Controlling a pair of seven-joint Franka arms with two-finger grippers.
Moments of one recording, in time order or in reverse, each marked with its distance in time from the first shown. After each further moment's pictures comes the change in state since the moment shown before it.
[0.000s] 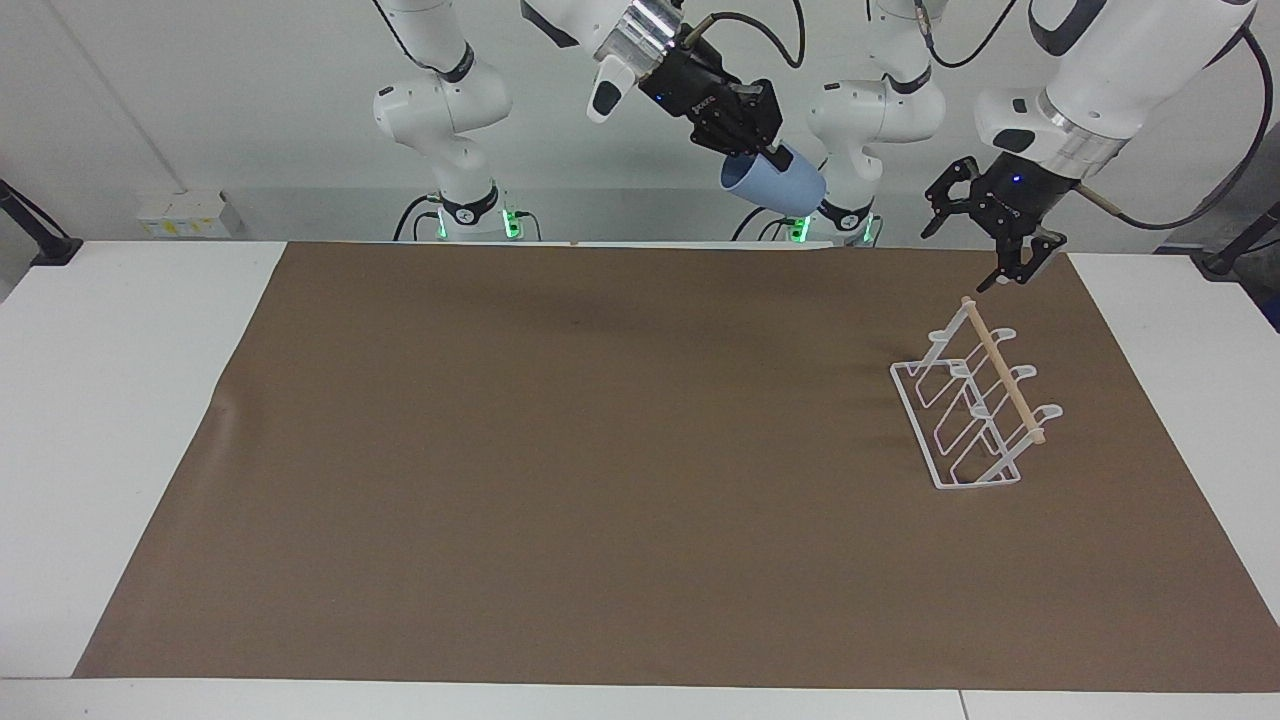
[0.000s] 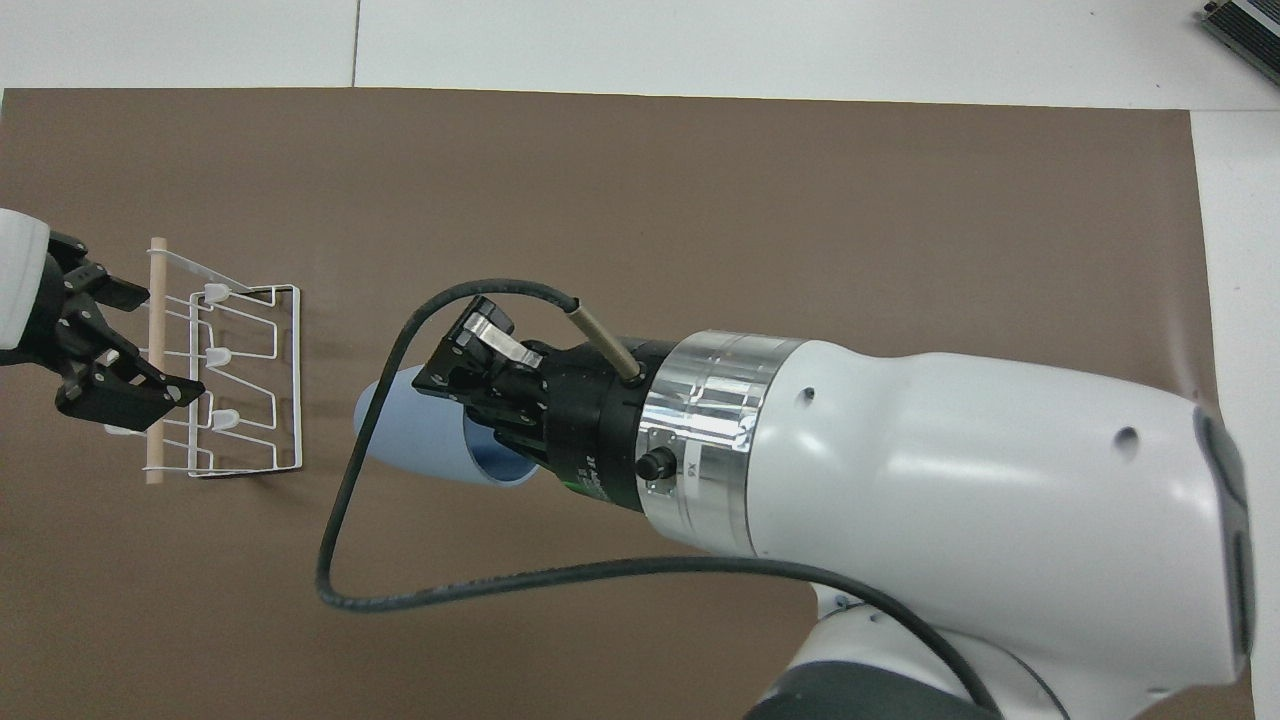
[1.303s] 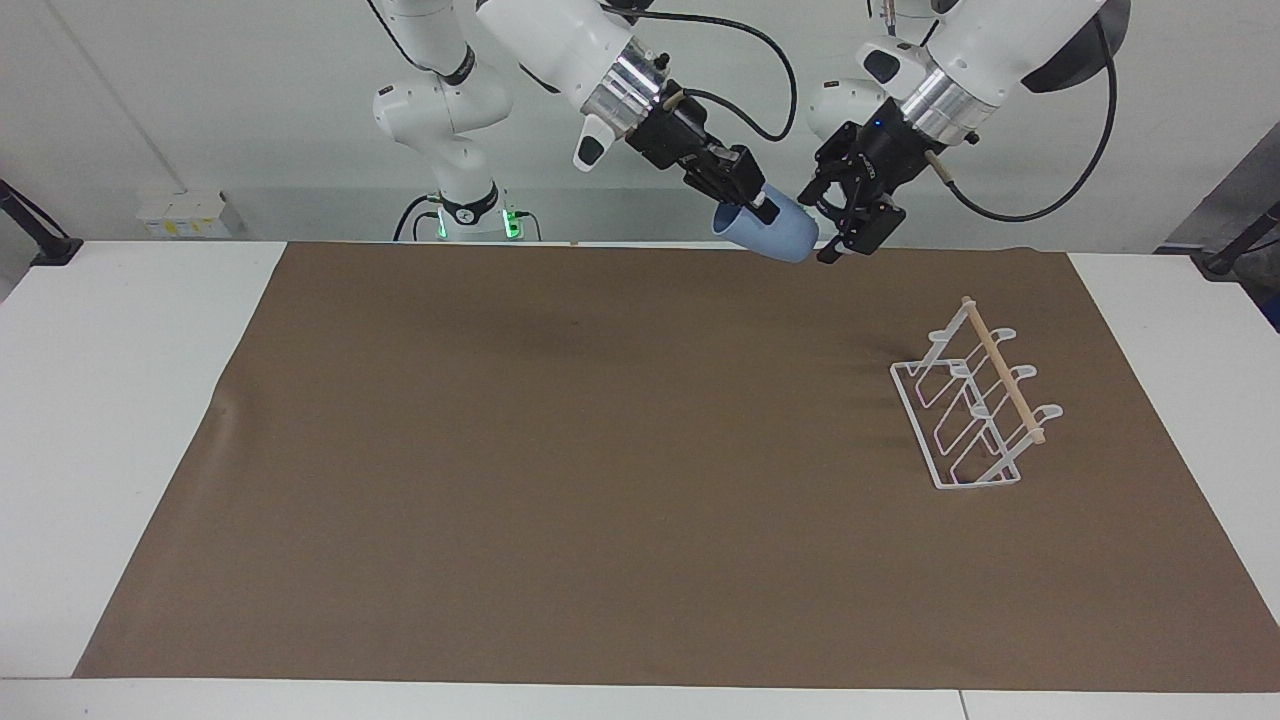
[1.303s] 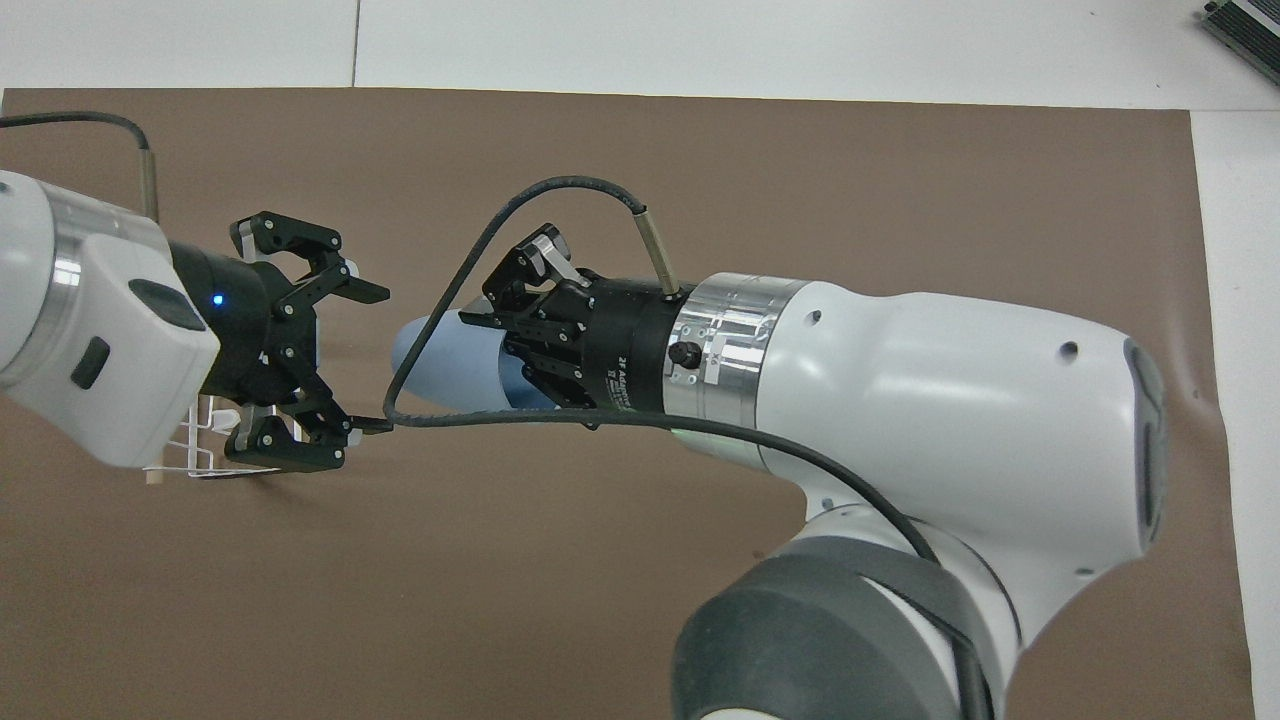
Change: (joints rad) left arm -0.107 -0.021 -0.119 -0.023 -0.242 0.187 0.199; right arm -0.028 0.045 -0.010 -0.024 0.046 0.074 0.054
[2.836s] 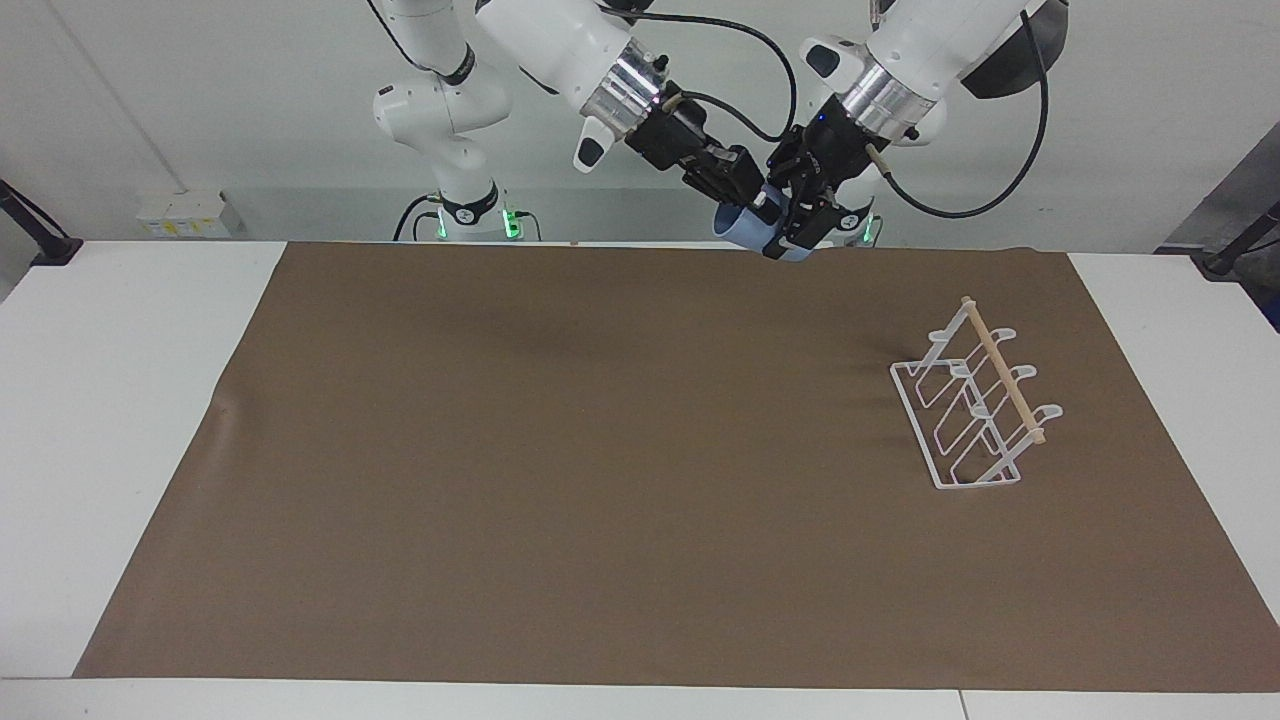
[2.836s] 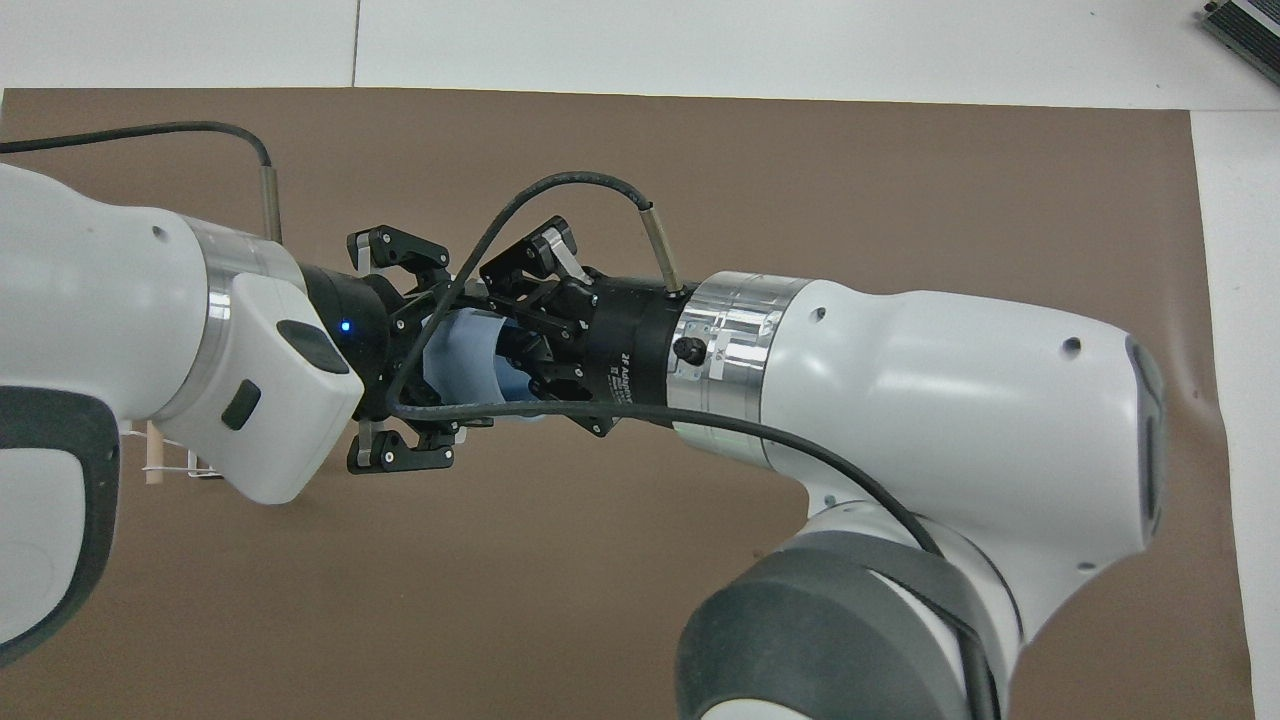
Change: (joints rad) left arm -0.082 -0.004 0.005 -0.028 0.000 0.089 -0.029; right arm -0.003 0.000 -0.003 -0.003 0.008 0.000 0.016
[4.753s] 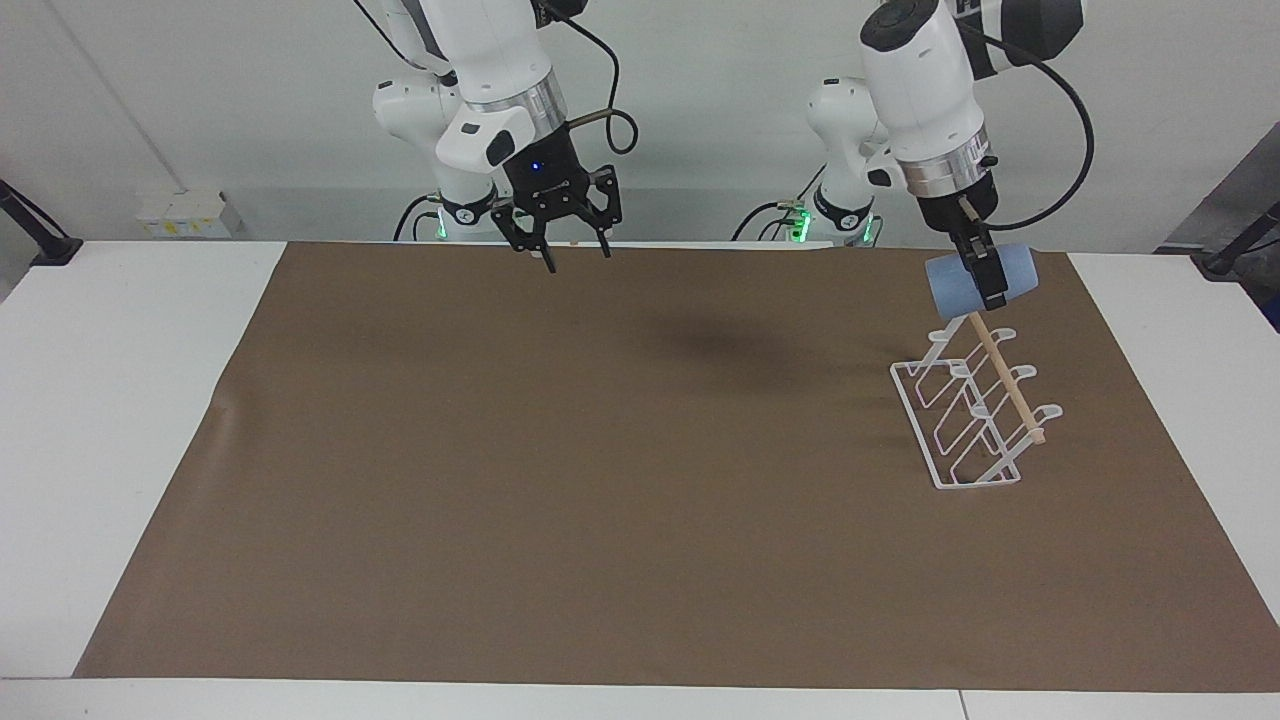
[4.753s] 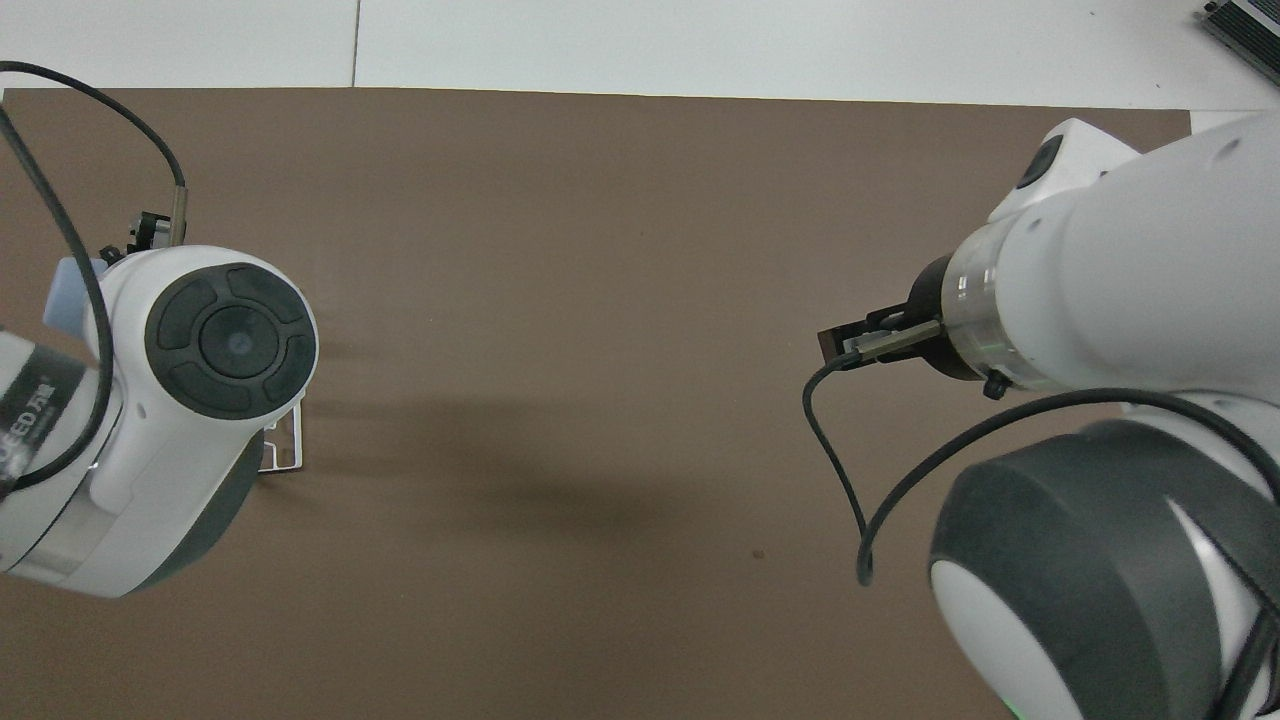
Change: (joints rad) left arm 0.015 0.022 0.014 -0.236 1.221 -0.034 -0.061; right arm -0.270 -0.024 -0.013 0.149 -0.805 -0.762 -1.060
